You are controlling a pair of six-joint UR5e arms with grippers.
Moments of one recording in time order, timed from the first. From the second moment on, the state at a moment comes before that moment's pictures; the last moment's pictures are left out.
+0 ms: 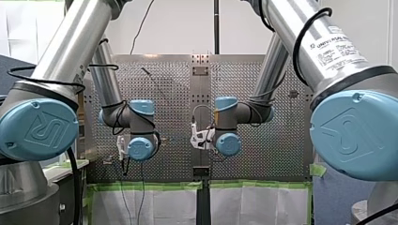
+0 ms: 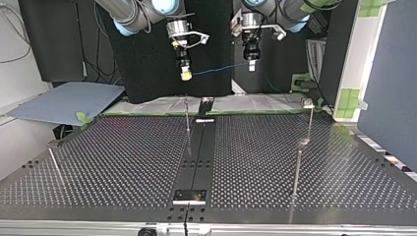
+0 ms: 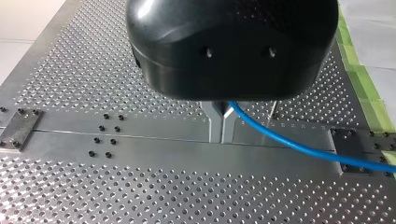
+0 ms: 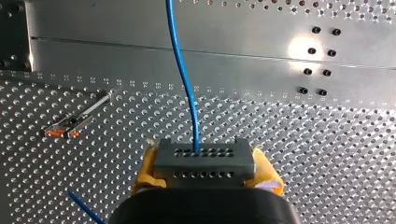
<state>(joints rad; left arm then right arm) -0.55 -1.99 -2.39 -1.89 -2.15 -1.63 2.37 -1.00 2.02 -1.04 1.83 1.47</state>
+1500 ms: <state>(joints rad) -0.49 -2.06 -2.39 -1.90 -2.19 -1.62 2.38 -0.85 2.02 -0.98 1.85 1.47</state>
